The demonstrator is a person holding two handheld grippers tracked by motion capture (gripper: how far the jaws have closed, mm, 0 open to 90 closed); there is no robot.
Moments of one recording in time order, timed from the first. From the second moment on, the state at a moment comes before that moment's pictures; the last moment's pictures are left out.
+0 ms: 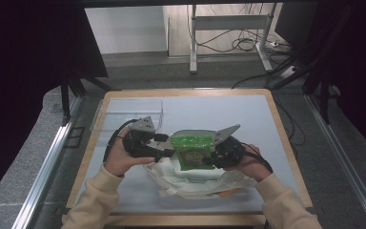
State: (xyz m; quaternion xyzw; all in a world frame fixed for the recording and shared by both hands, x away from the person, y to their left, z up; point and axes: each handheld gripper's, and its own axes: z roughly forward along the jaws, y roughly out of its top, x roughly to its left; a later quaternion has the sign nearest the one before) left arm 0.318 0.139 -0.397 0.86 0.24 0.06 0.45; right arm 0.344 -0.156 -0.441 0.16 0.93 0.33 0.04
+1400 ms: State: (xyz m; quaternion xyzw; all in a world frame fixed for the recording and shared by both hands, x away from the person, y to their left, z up) left arm 0.343 0.094 -0.409 0.94 0.11 0.02 0.31; right arm 0.343 -0.131 -0.430 0.09 0.96 0.26 0.07
